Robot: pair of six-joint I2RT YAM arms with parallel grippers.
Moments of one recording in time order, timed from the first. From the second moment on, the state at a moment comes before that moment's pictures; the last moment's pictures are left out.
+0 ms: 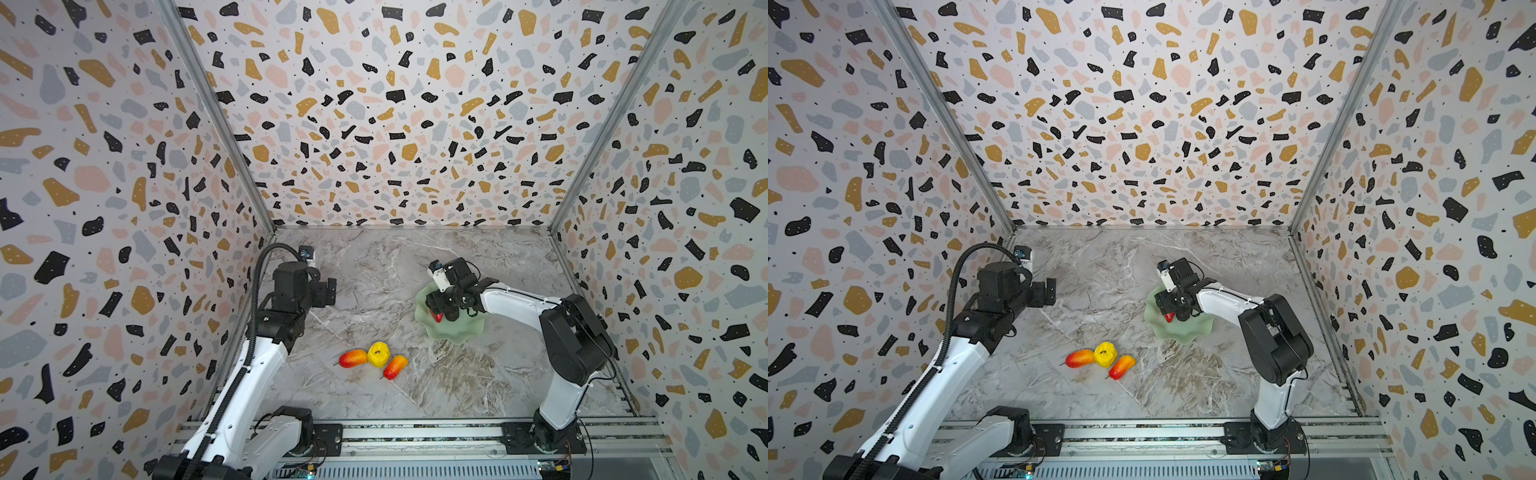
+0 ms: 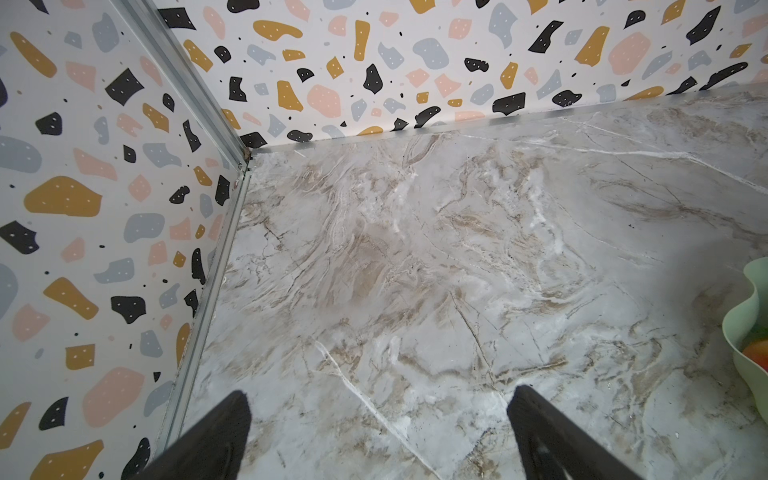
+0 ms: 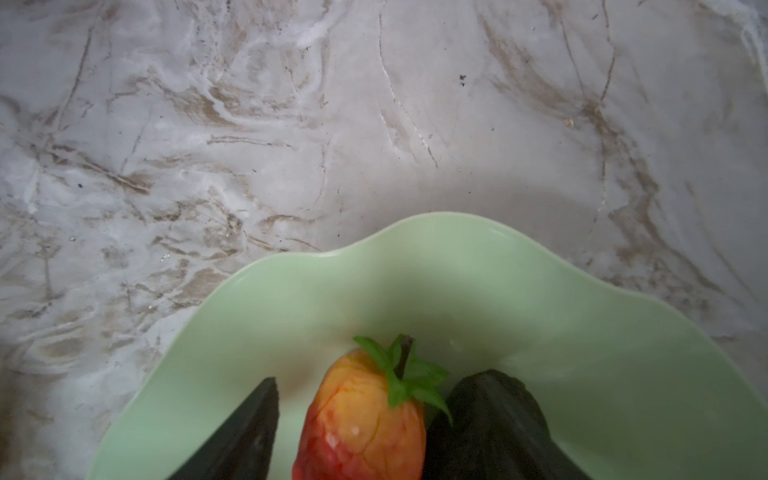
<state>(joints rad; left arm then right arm) -0.13 0.99 0.89 -0.46 -0.15 0.04 0.58 1.80 1.16 -0.29 -0.09 0.02</state>
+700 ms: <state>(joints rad) -0.13 0.99 0.89 -0.46 -0.14 0.04 0.92 1.76 1.31 -0.44 -0.33 -0.30</state>
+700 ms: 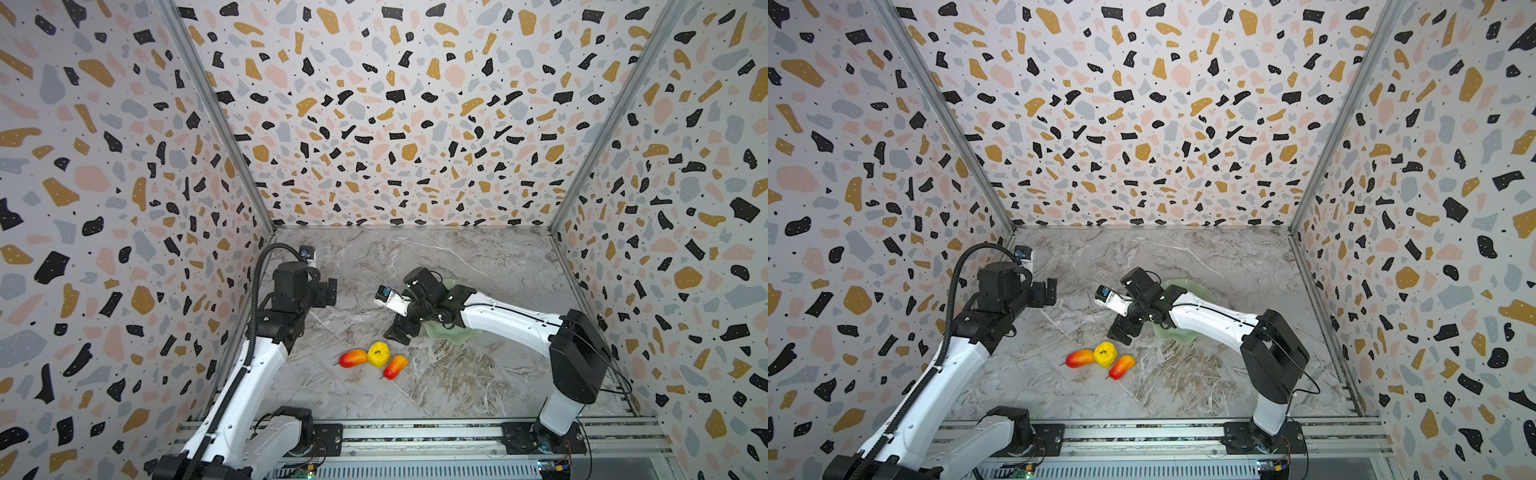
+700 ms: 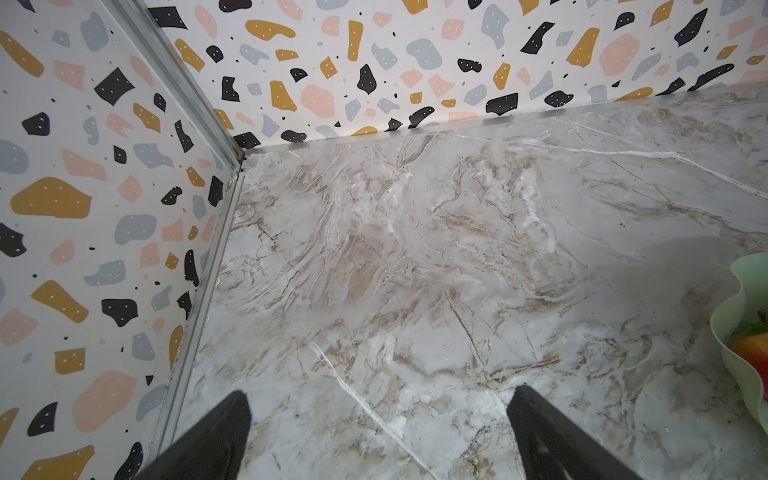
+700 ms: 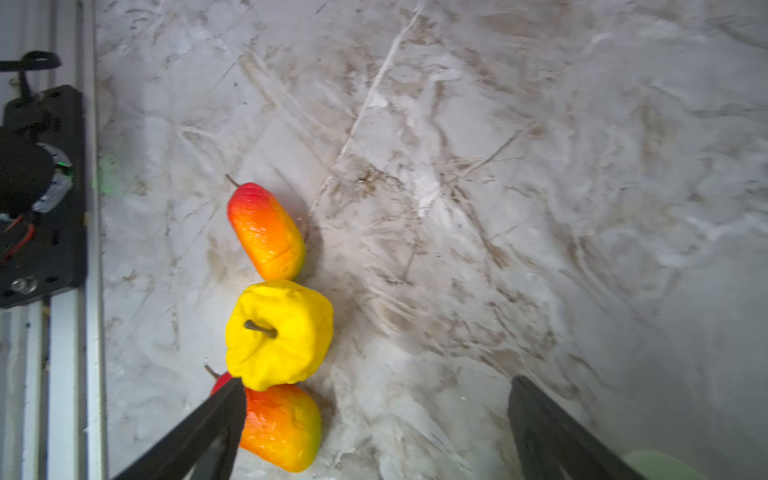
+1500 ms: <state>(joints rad) -0.13 0.98 0.89 -0.46 -0.13 0.04 1.03 1.96 1.35 -0.39 -0.34 -0.23</state>
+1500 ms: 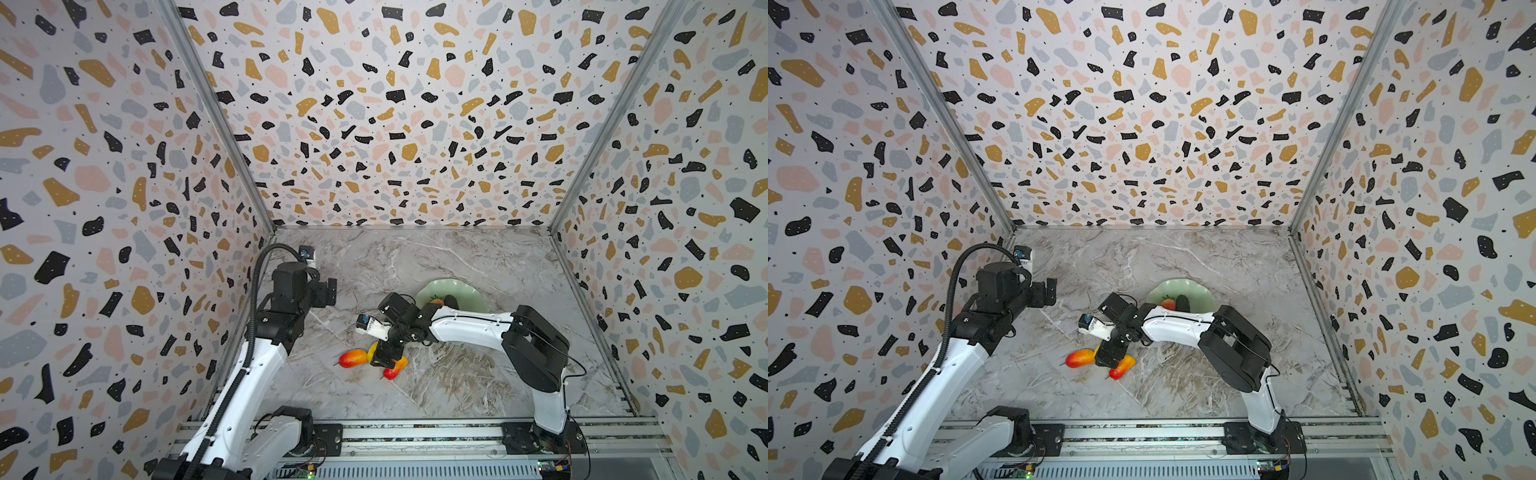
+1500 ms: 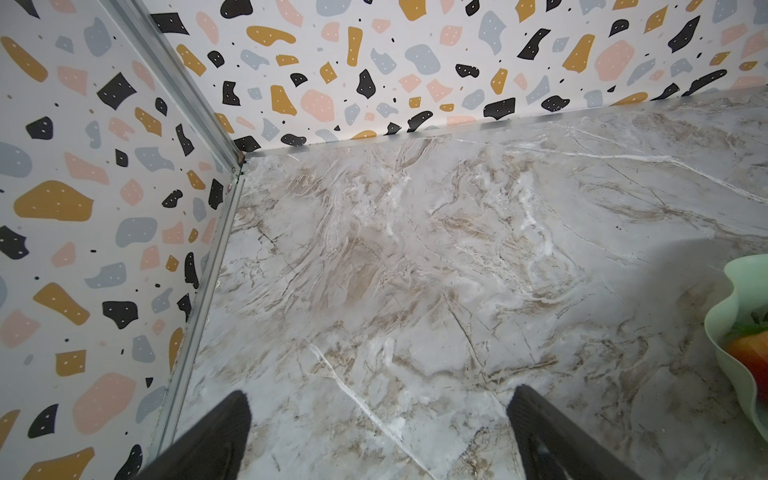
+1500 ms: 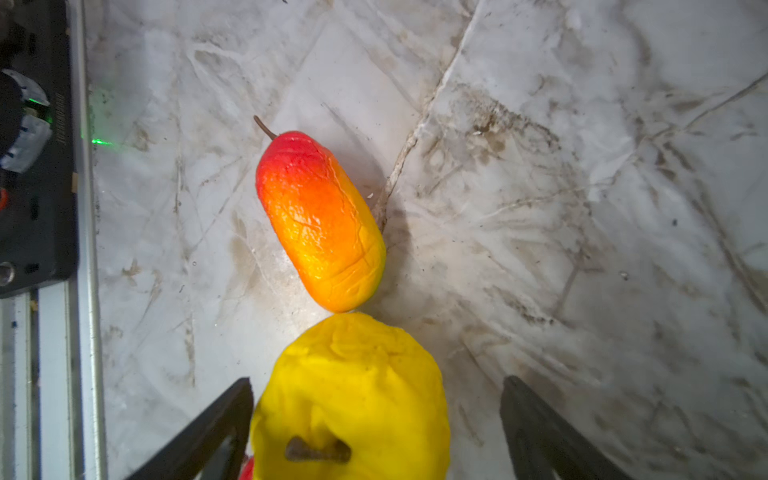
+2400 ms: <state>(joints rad) -0.13 0.98 0.89 -0.46 -0.13 0.04 0.67 1.59 1.37 -0.50 -0.25 -0.19</state>
